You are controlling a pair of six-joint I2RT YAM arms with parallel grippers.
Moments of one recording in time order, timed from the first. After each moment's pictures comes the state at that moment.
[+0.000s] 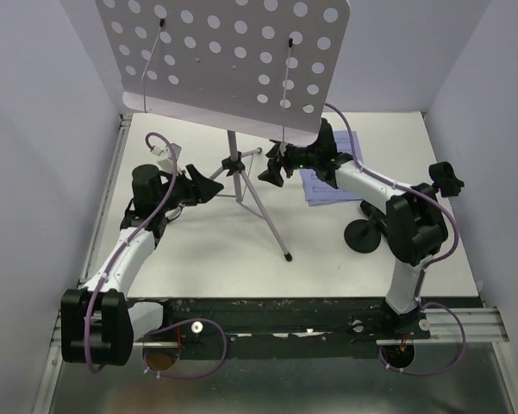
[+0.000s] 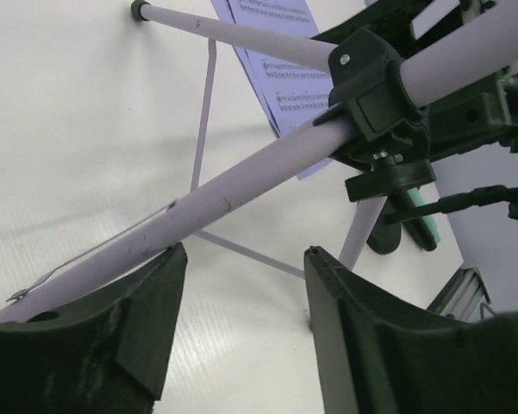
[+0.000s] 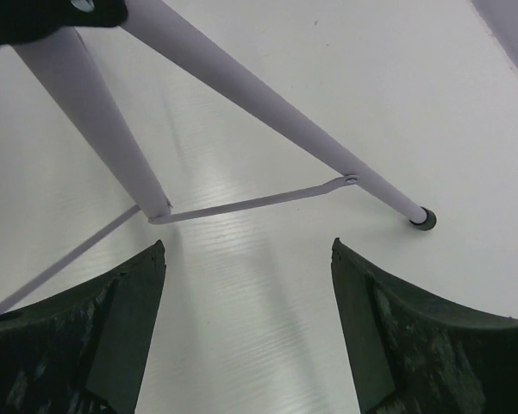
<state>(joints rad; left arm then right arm) -0.07 1.16 0.65 0.22 0.65 -0.59 0.49 1.87 1.38 0.05 -0.71 -0.37</state>
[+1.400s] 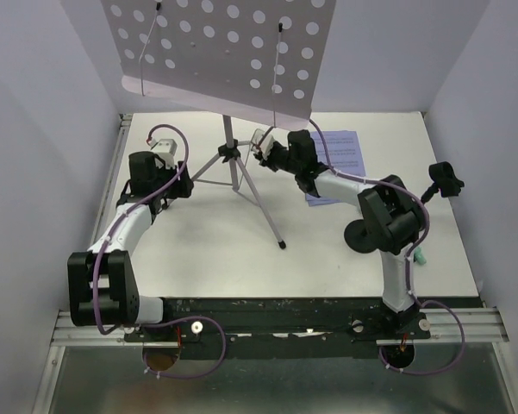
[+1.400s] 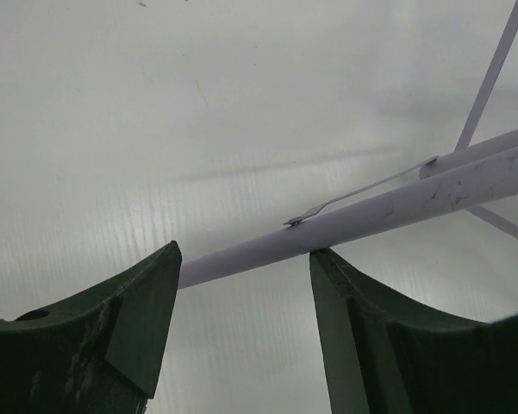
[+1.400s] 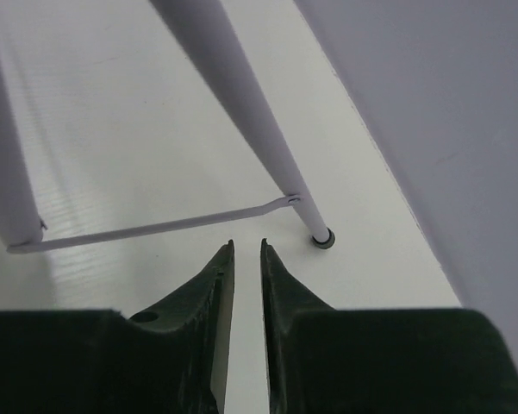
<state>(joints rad) 0.04 1.35 0.82 -0.05 0.28 -0.04 0.57 2.10 1.43 0.44 -0.39 -0.61</state>
